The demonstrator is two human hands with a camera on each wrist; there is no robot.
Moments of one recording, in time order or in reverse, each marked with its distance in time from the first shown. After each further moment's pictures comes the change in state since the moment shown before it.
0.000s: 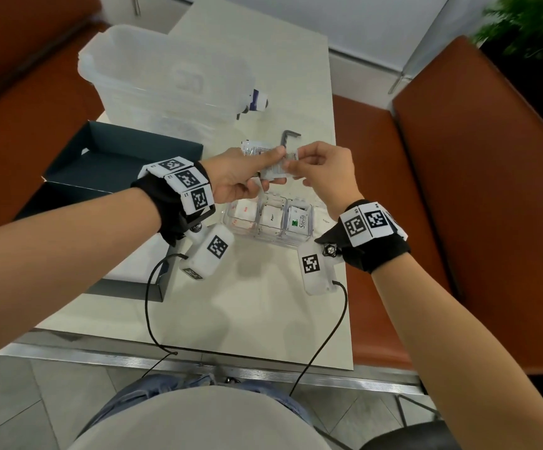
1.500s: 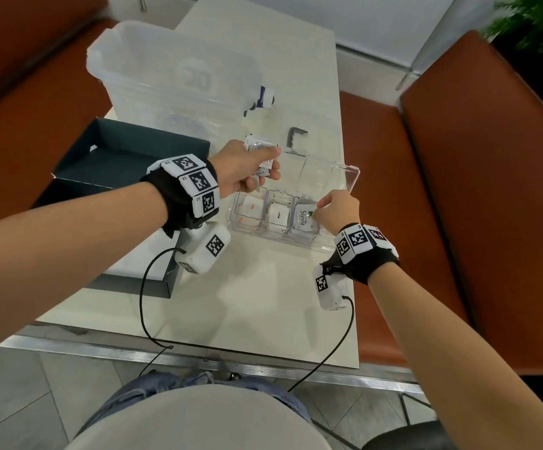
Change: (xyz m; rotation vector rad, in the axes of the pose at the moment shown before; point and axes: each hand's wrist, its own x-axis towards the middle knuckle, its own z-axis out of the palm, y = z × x) left_hand 0.002 -0.002 -0.006 0.154 0.133 0.091; right_hand -0.003 0.070 0.002 -0.572 0.008 0.306
